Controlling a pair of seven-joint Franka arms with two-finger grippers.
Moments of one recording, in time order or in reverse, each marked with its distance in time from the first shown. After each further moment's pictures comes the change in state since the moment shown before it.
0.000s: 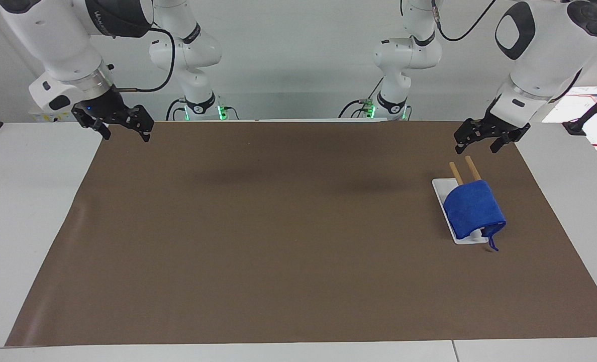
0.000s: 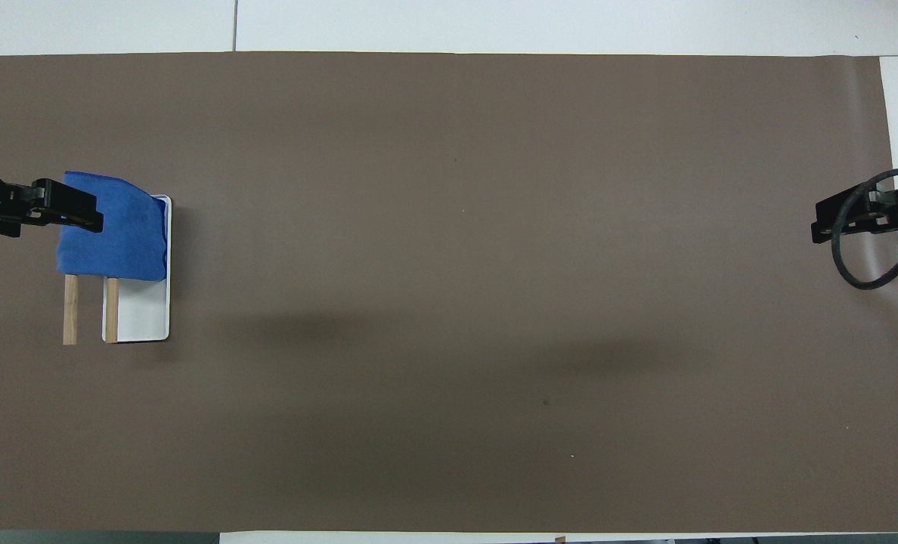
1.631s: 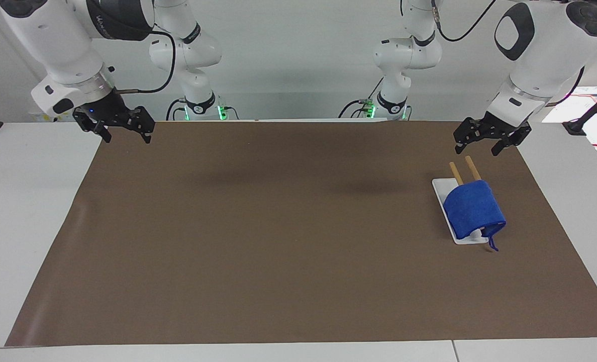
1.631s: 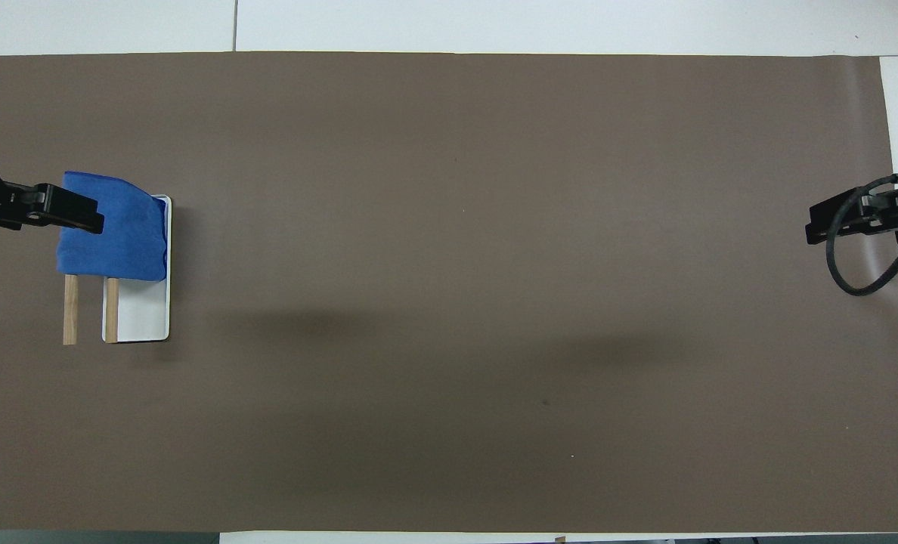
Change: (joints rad) left arm 0.000 0.000 0.001 -0.004 0.001 0.011 0.100; right arm 0.000 -0.008 0.000 -0.036 0.001 0.040 -0.059
